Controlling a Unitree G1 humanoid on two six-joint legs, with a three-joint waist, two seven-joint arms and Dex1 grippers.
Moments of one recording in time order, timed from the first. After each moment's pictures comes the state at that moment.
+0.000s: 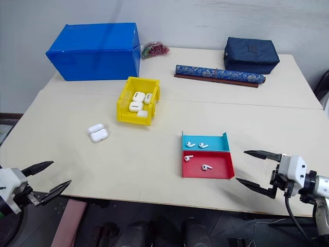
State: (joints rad) left arm 0.40 0.68 0.61 -0.11 -0.40 -0.09 -0.90; right arm 0.07 -0.79 -0.38 0.13 0.51 -0.28 1.41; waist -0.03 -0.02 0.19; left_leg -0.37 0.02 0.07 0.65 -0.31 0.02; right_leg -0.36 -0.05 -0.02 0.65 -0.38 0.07
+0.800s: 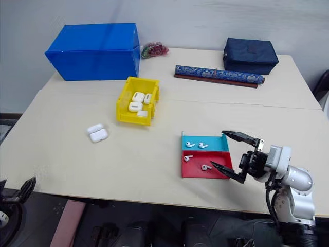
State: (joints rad) left arm 0.48 0.42 0.86 -0.38 -0.55 0.51 -0.27; right arm -0.10 -0.53 -0.25 -0.06 0.67 -0.28 1.35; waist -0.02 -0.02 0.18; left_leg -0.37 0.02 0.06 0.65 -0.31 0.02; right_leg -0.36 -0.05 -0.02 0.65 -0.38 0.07
